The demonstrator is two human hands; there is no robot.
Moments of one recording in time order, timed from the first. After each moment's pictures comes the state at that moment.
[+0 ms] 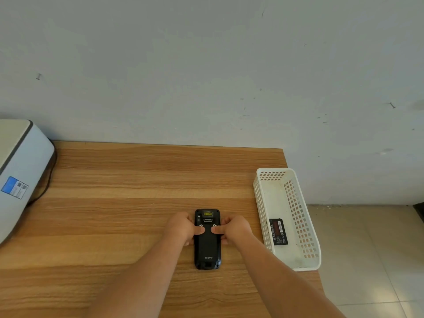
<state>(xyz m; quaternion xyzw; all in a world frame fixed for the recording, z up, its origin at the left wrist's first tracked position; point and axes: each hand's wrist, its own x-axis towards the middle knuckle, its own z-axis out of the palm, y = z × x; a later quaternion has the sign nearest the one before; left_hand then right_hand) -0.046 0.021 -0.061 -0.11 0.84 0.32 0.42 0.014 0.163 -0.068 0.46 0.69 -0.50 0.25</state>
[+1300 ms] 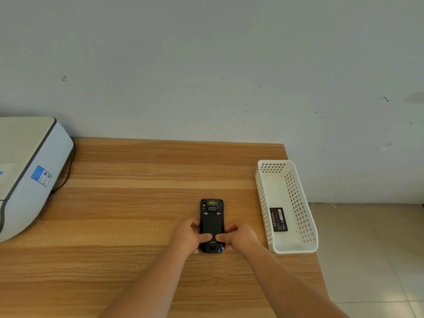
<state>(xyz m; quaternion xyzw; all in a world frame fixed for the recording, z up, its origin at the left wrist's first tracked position) 0.017 -0.006 -0.062 -0.08 0.83 0.39 0.39 0.077 0.147 -0.069 0.42 0.69 -0.54 0.23</state>
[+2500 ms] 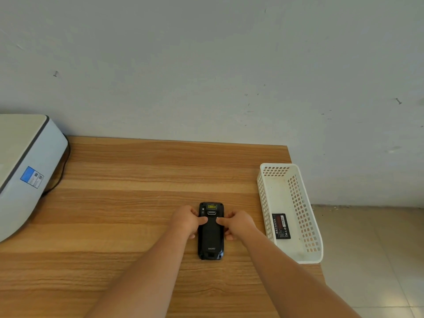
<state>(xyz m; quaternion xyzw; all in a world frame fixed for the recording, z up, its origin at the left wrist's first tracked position) -0.035 0.021 -0.068 -0.12 0.85 0.35 0.37 0.026 0.163 -0.065 0.41 0.71 -0.51 0.24</state>
